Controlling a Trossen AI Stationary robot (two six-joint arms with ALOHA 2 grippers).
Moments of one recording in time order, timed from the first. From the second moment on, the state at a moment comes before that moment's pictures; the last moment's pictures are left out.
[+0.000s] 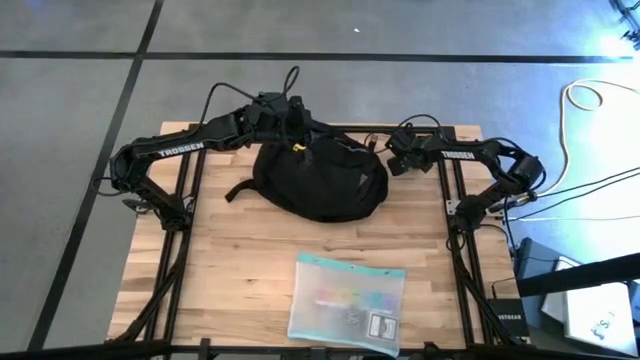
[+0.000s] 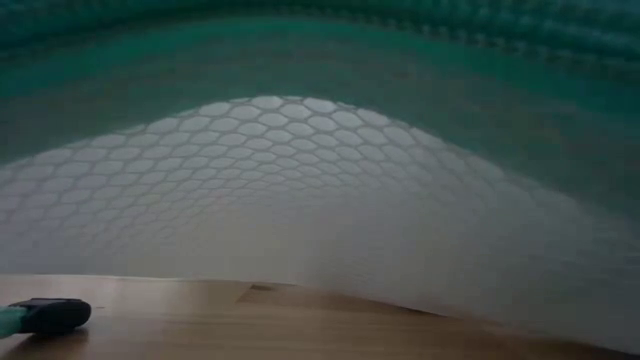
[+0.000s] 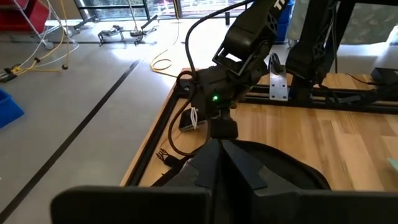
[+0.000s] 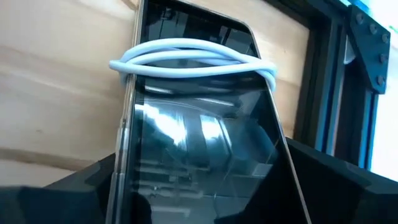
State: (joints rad) left arm 0.35 1.53 1.46 -0.28 0.05 0.16; right arm -0.75 1.53 0.71 -0.58 0.53 0.46
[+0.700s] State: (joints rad) left arm 0.35 1.53 1.46 -0.28 0.05 0.16; right arm -0.75 1.53 0.71 -0.57 0.47 0.52
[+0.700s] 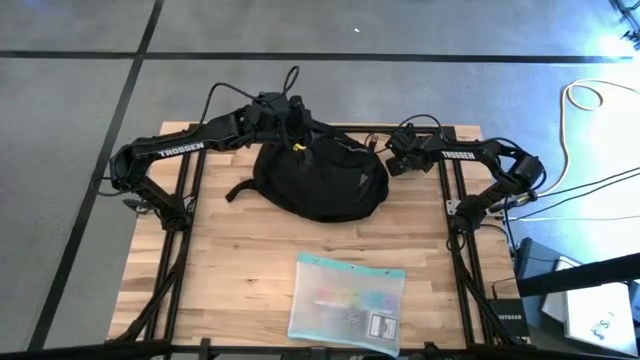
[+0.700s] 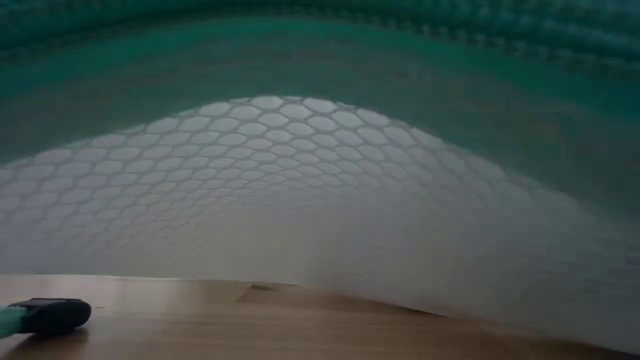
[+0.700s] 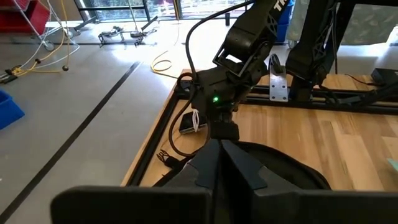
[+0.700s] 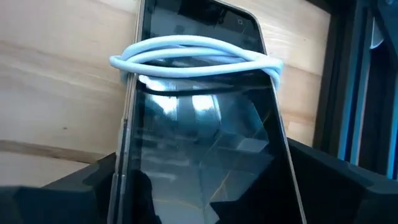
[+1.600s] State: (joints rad) left arm 0.06 1.53 1.46 -0.28 -0.15 0.36; right arm -0.45 1.14 0.80 -0.53 0.40 0.45
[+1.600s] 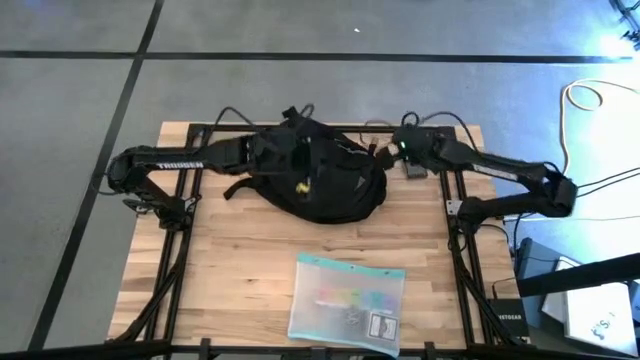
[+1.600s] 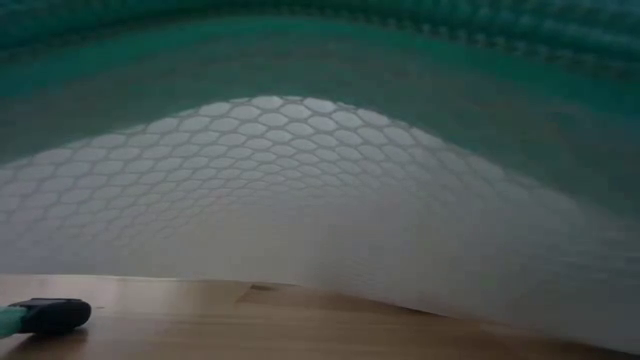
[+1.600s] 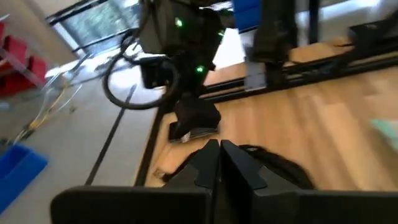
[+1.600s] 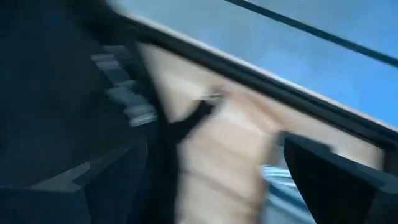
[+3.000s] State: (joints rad) left arm -0.94 1.81 0.93 0.06 -0.68 0.22; right arm 0.74 1.68 0.81 0.45 0.63 0.65
